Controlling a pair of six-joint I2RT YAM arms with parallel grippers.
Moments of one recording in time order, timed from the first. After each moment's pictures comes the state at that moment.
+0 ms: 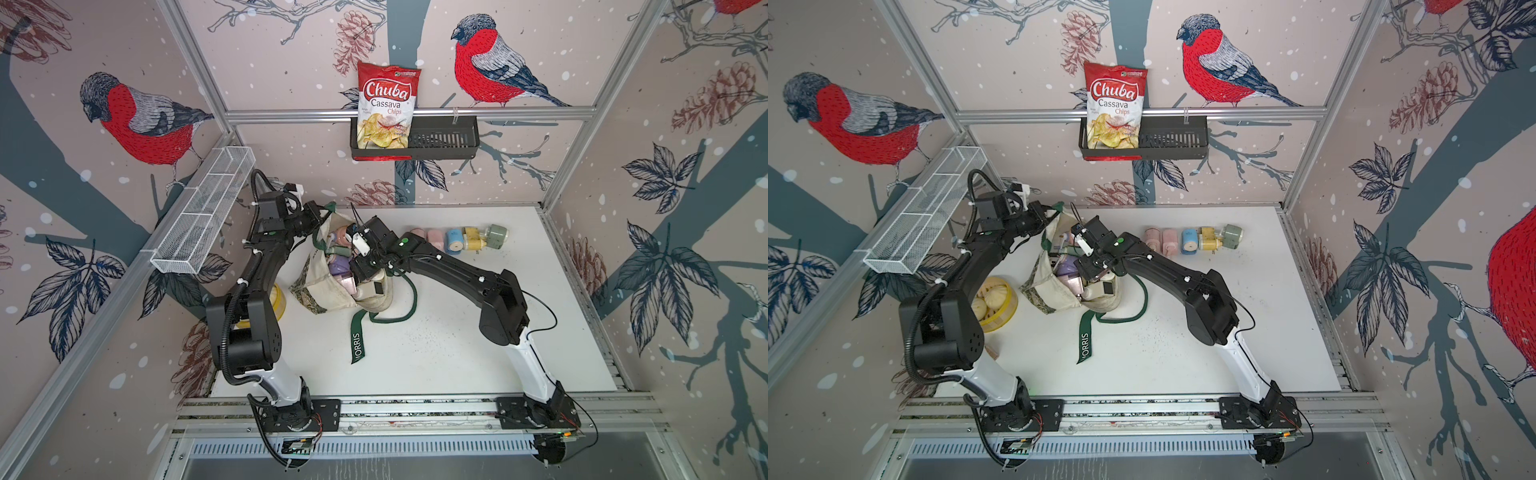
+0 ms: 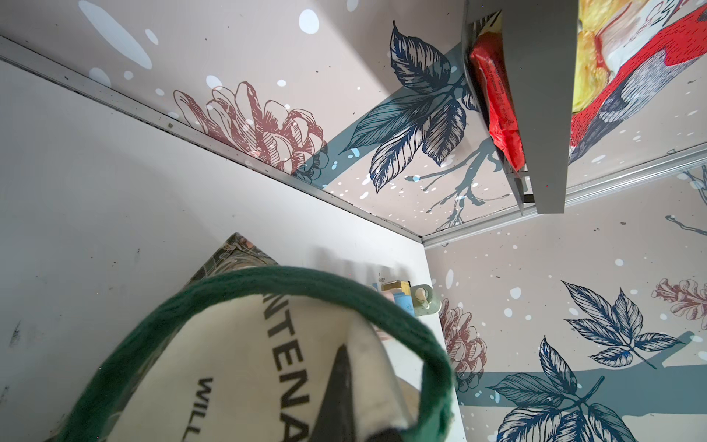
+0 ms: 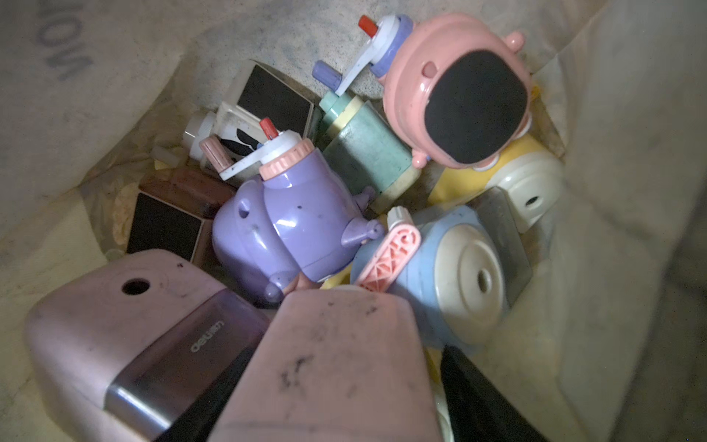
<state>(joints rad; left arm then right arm) 0.12 1.66 1.32 -0.07 0.76 -0.67 0.96 2.27 2.14 -0.74 -0.03 0.06</state>
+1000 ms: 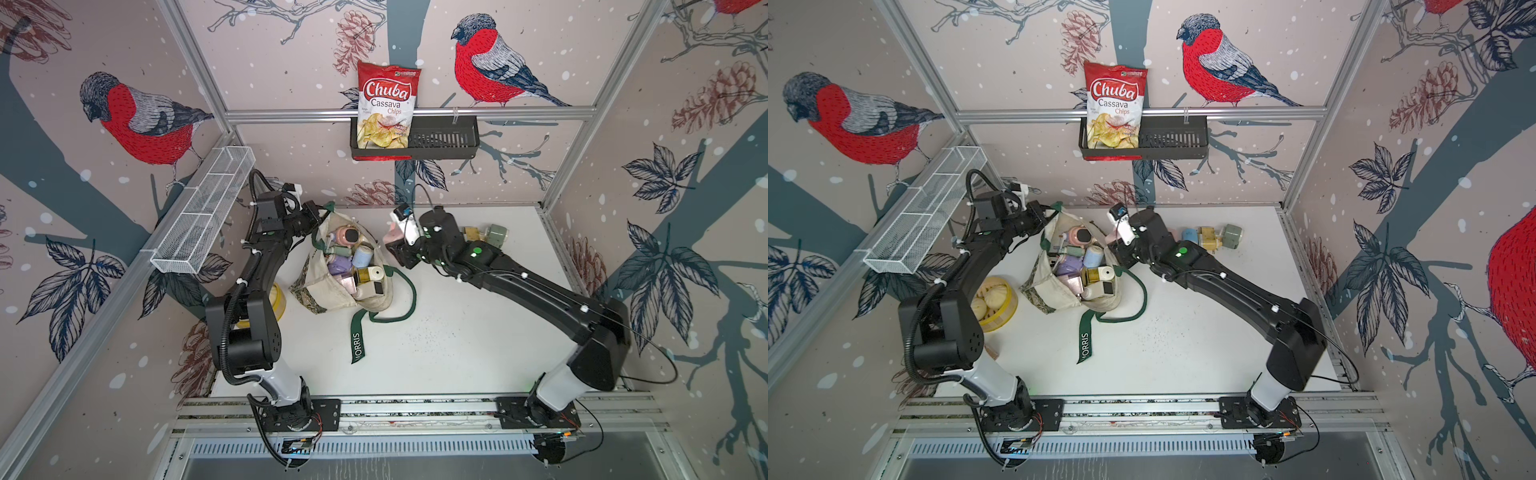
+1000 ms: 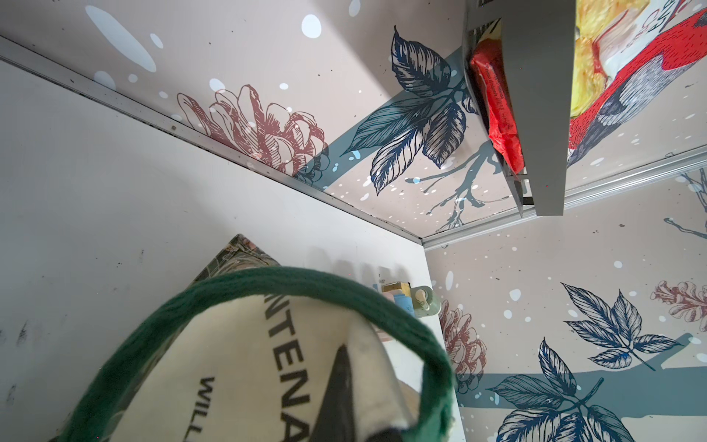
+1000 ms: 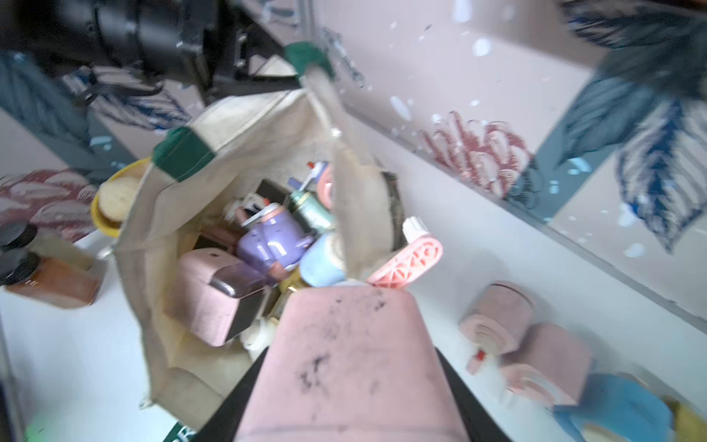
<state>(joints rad) 0.13 1.66 1.32 -0.07 0.76 -0.67 0.82 1.53 1.39 -0.29 0.05 0.00</state>
